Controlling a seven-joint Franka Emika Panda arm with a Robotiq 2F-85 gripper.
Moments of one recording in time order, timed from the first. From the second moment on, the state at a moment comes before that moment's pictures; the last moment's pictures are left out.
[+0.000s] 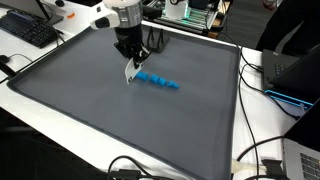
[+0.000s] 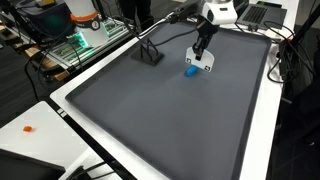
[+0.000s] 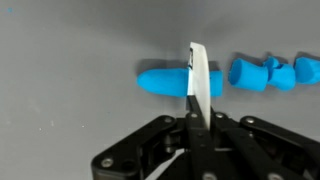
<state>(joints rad) 0.11 0.46 0.02 -1.88 -0.05 2.32 0.15</state>
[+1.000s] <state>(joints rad) 0.12 0.47 0.02 -1.92 -0.11 2.37 0.13</state>
